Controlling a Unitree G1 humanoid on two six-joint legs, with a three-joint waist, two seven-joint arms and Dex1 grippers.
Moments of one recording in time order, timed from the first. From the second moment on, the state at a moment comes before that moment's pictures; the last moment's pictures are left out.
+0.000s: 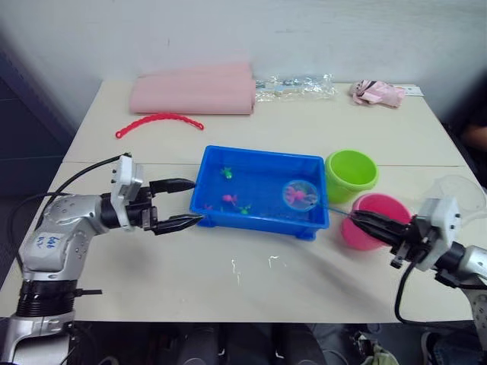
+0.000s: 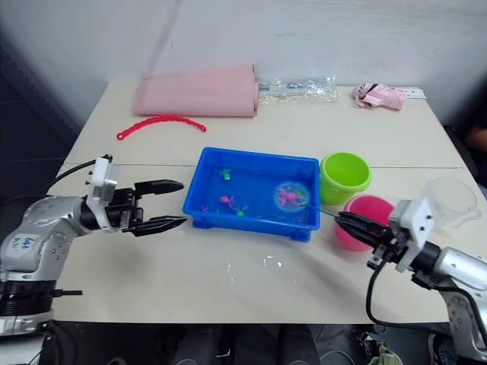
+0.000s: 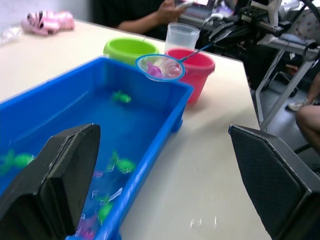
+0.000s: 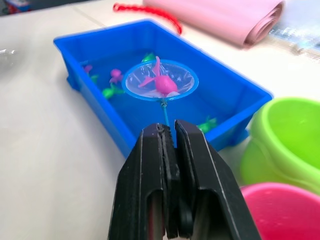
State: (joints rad) left arm -0.39 0.66 0.14 -0.11 -0.58 0.44 -1.15; right arm 0.17 -0.71 -0.50 -0.43 0.63 0.30 0.96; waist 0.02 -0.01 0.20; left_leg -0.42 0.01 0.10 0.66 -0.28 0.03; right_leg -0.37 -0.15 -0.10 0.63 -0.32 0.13
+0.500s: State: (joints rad) left arm -0.53 0.44 0.02 -0.07 -0.60 0.44 -1.11; right arm 0.51 -0.69 -0.91 -0.45 0.44 0.03 0.95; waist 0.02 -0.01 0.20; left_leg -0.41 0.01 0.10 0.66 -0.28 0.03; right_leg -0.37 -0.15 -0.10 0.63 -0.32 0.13
